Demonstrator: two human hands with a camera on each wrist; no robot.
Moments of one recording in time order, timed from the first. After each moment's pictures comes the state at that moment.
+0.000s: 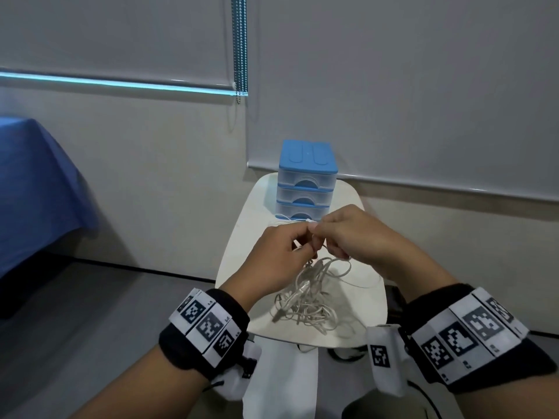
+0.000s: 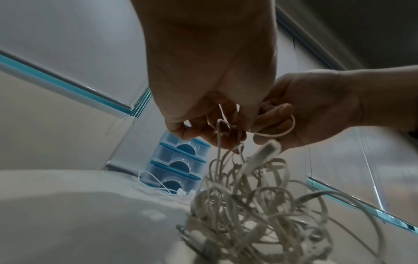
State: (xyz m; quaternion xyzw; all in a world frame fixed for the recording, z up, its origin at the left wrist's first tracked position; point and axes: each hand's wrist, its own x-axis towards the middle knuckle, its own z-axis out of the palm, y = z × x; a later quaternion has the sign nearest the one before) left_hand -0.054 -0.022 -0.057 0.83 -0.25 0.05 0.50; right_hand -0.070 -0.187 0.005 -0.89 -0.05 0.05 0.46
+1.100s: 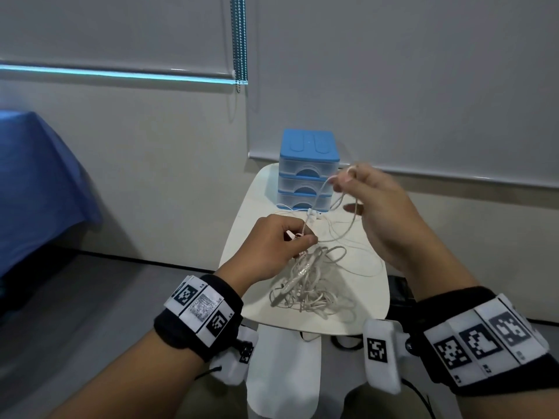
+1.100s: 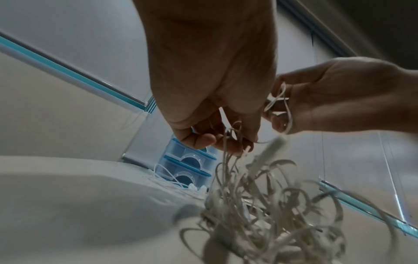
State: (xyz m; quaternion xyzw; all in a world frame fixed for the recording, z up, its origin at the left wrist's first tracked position) left_hand -0.042 -0.010 -0.069 0.84 -0.22 0.02 0.49; right_hand -0.081 -0.191 0.009 -0.75 -0.10 -0.12 0.65
